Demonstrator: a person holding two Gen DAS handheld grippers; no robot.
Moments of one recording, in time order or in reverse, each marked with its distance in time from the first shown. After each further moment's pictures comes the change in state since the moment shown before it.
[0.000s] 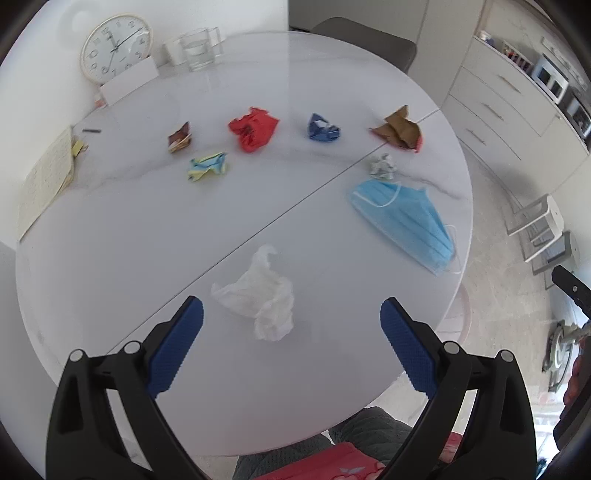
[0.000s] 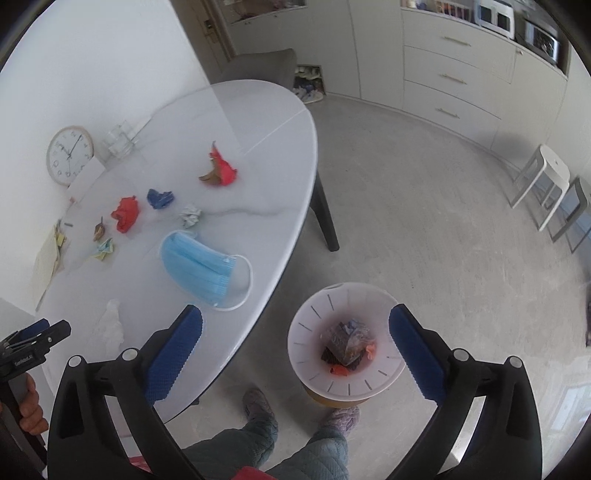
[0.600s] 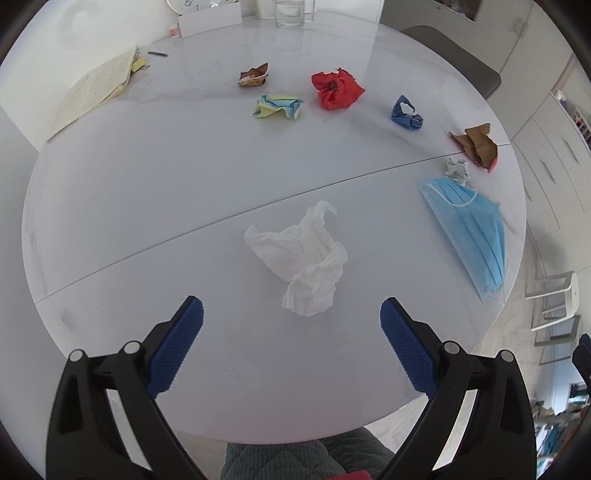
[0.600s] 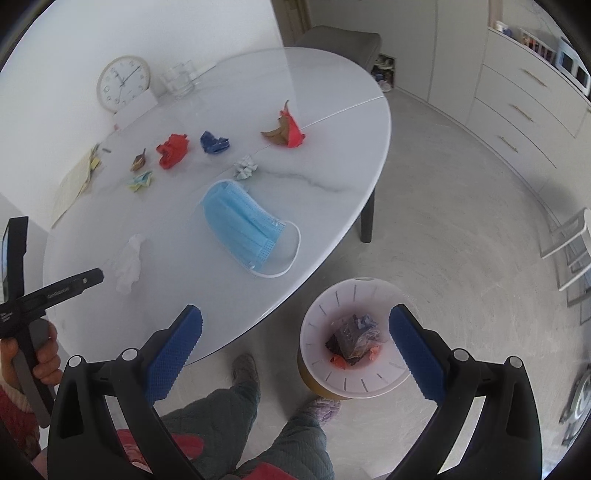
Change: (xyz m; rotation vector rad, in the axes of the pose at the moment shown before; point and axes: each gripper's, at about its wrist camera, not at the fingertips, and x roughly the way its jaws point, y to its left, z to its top) left arm 0.045 0.025 -0.036 -0.307 0.050 0.089; right arm 0.013 0.030 -0.001 -0.272 0.110 0.112
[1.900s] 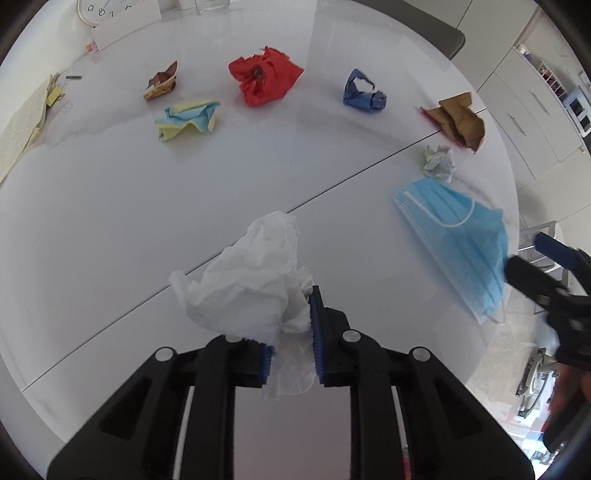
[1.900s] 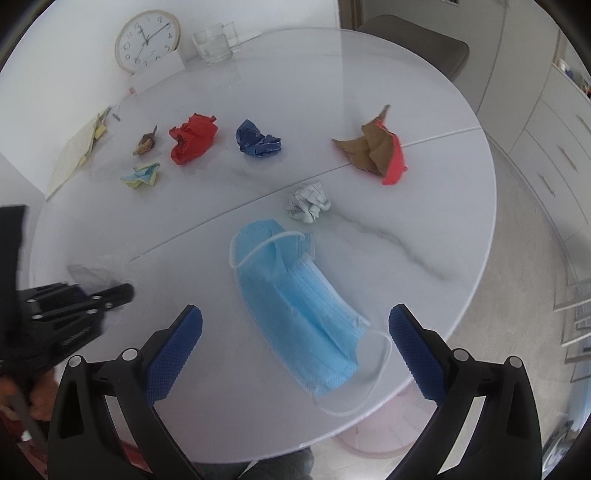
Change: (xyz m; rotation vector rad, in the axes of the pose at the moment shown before) left arm 0.058 -0.045 0.058 0.192 0.045 -0.108; right arm 0.127 0.081 0.092 -0.180 0.062 0.002
